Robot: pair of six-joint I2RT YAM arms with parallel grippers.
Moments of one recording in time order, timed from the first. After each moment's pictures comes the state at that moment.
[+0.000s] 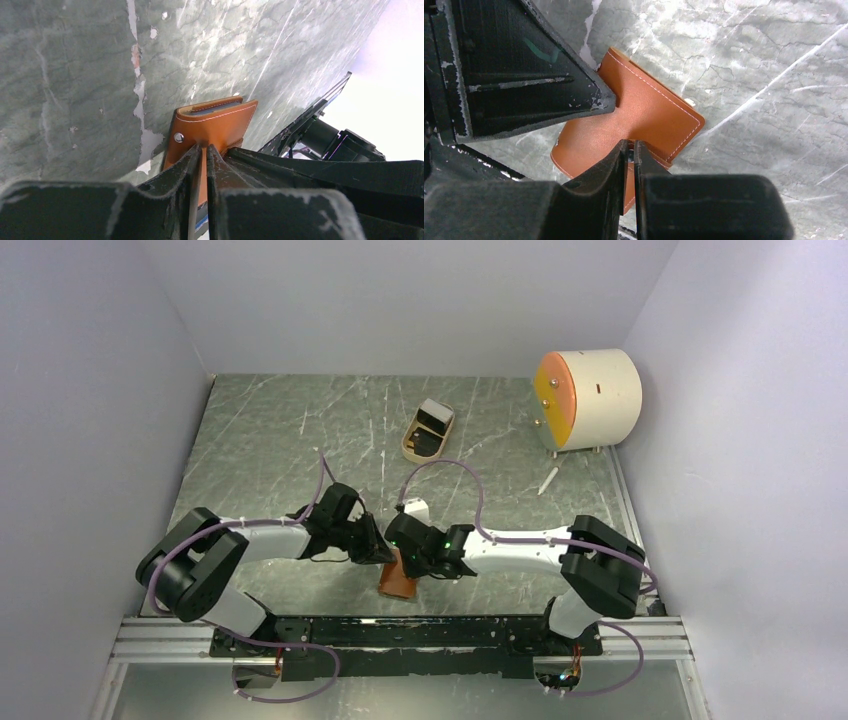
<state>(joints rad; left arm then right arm) -0.64 1.50 0.49 0.11 0.47 -1.00 1.16 1.56 0.85 -0.30 0.21 0.75</state>
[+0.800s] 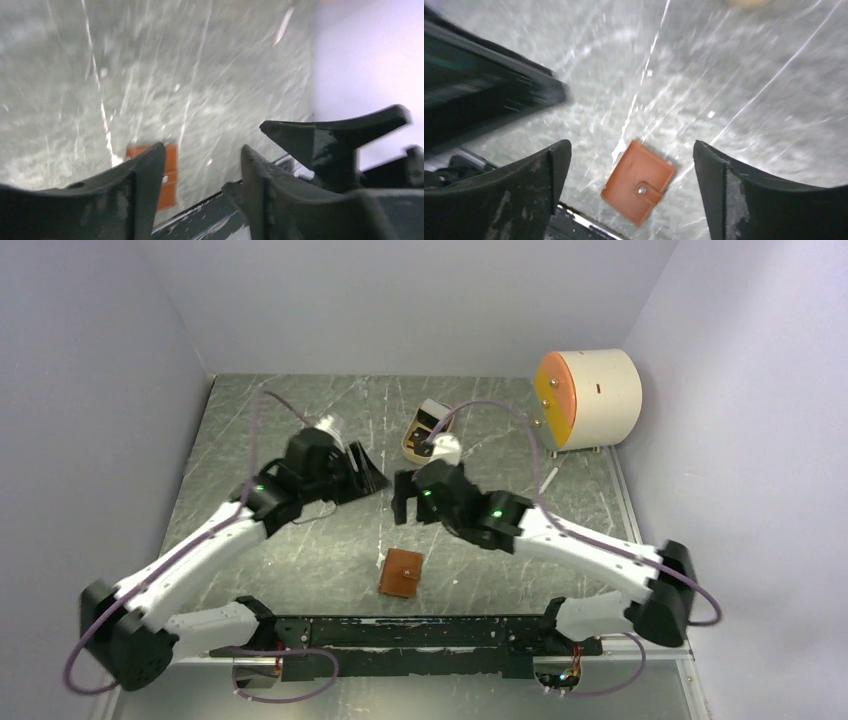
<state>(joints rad) -0.65 1.17 0.89 -0.38 0.14 -0.89 1.07 1.35 1.07 -0.45 0.38 0.64</state>
